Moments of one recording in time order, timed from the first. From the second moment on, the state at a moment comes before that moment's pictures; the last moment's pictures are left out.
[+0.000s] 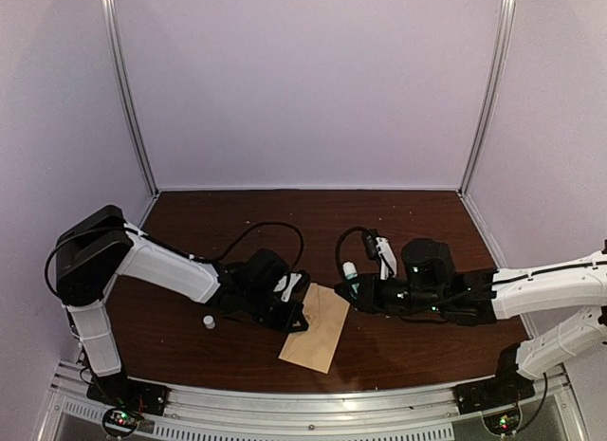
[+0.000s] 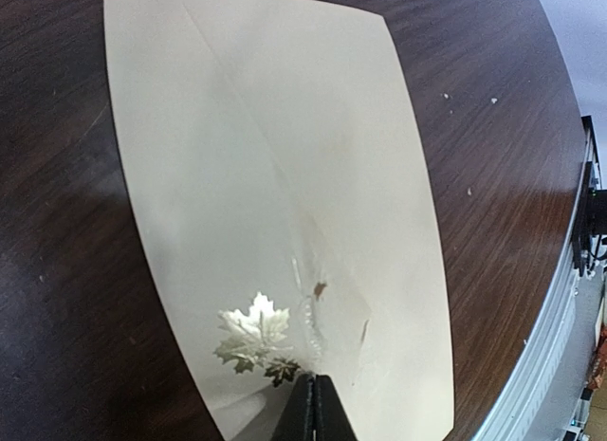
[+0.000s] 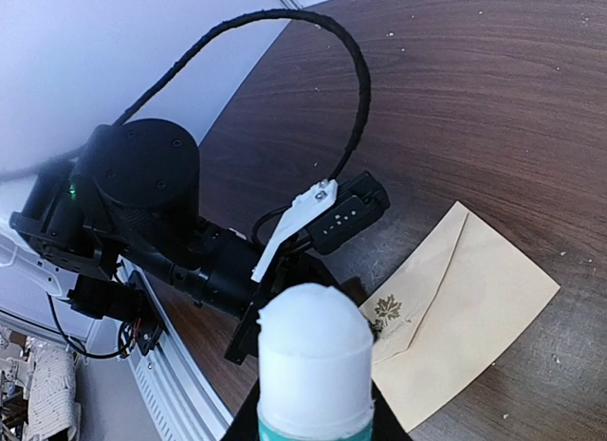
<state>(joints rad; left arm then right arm) -0.98 1.87 0.93 0.02 0.32 -0.59 1.05 1.24 0.64 0.18 0.01 0.74</state>
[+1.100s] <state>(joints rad) -1.05 1.83 0.89 0.06 0.27 -0.64 0.99 1.73 0.70 0.43 -0.20 0.73</state>
